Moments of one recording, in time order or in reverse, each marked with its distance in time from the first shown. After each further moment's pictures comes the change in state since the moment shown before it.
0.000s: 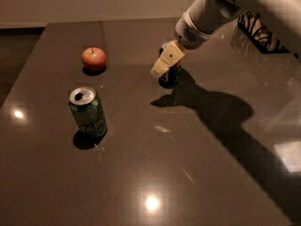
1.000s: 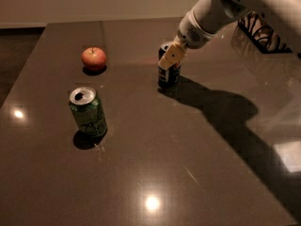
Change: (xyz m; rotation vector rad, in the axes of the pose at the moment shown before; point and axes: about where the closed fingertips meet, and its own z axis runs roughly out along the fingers) arm 0.000 -0.004 -0.001 -0.016 -0.027 -0.048
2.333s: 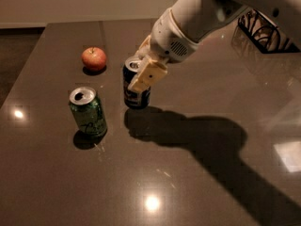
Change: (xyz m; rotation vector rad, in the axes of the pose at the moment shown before) arm -0.044 0.152 -0.031 -0.258 -0.126 -0.388
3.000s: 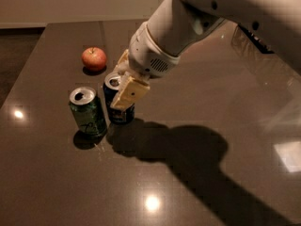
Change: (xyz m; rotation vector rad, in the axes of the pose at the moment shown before) arm -0.026 0.042 0.029 -0.060 0.010 -0.112
